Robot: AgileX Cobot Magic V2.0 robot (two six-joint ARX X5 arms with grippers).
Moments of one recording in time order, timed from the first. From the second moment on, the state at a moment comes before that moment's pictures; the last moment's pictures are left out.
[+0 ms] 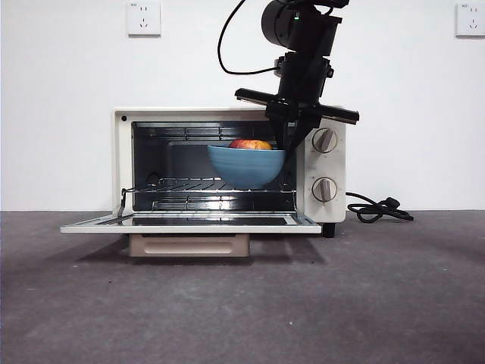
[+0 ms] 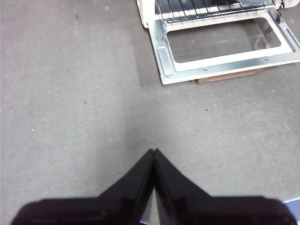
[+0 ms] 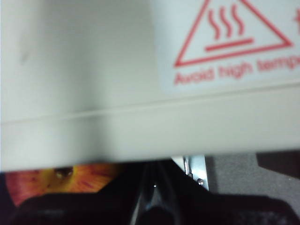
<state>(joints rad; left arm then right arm) -0.57 0.58 1.06 -1.24 -0.31 -0.27 0.49 2.17 2.09 -0.97 0.08 0.62</state>
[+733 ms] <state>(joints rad) -0.57 0.58 1.06 -1.27 -0.31 -0.27 0.49 2.17 2.09 -0.98 0.18 0.55</state>
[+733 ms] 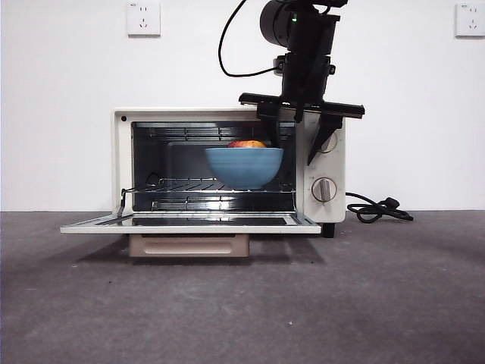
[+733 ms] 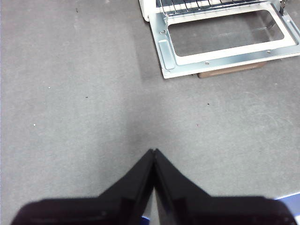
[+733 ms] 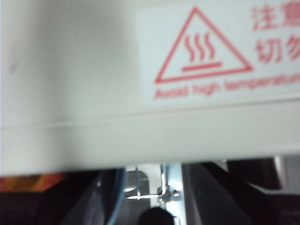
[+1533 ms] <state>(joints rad) -0.57 0.66 1.06 -1.20 -0.31 -0.26 0.55 1.84 2.09 -1.04 0.23 0.24</state>
